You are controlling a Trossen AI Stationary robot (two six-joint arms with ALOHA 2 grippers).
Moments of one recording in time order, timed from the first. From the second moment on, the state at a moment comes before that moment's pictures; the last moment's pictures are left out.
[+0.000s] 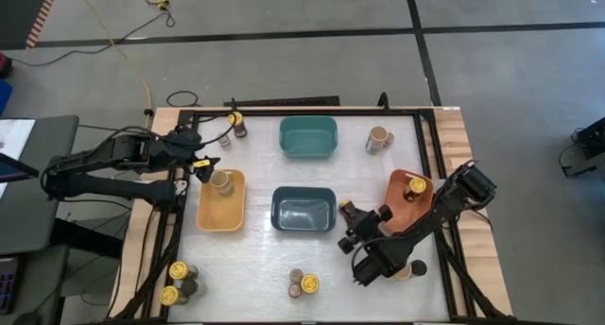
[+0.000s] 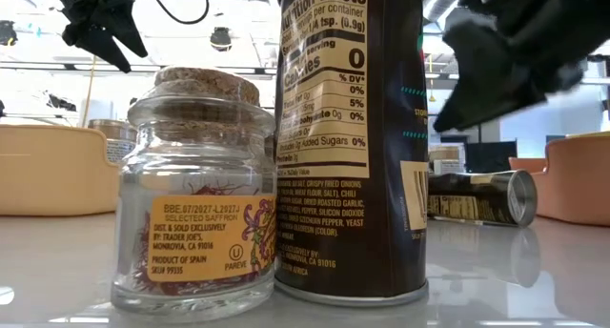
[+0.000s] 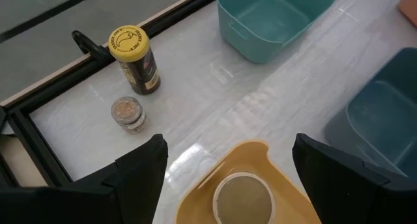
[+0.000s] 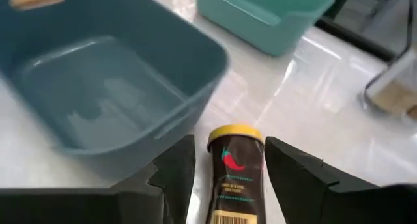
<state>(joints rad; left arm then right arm) 0.12 0.69 0.97 -1.09 -0.46 -0.57 0.65 1.85 1.18 -1.03 1.03 1.50</state>
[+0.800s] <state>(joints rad) 0.12 0.69 0.97 -1.09 -0.46 -0.54 0.65 1.85 1.62 -1.26 0.76 0.93</state>
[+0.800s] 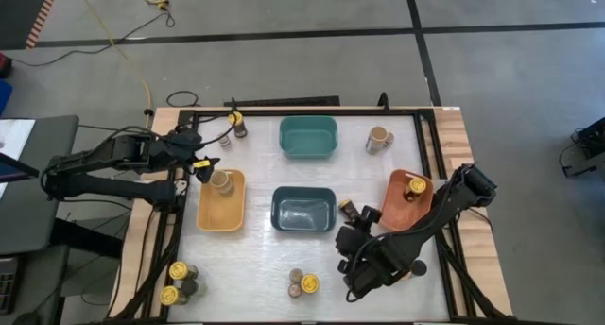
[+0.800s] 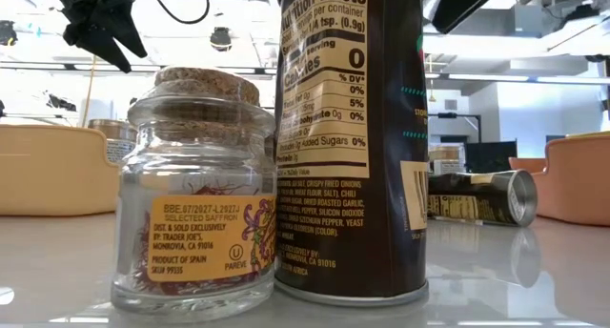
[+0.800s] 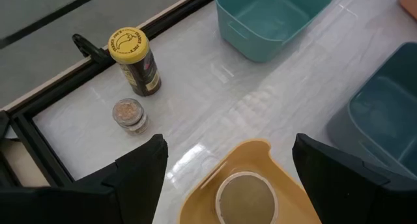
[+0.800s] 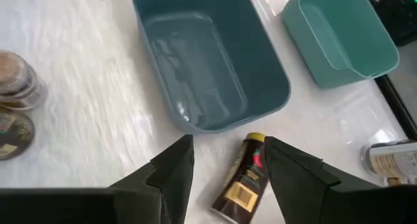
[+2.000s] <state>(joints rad) 0.12 0.69 0.97 -1.09 -0.46 -0.55 0.62 1.67 1.51 -1.57 0.64 1.51</state>
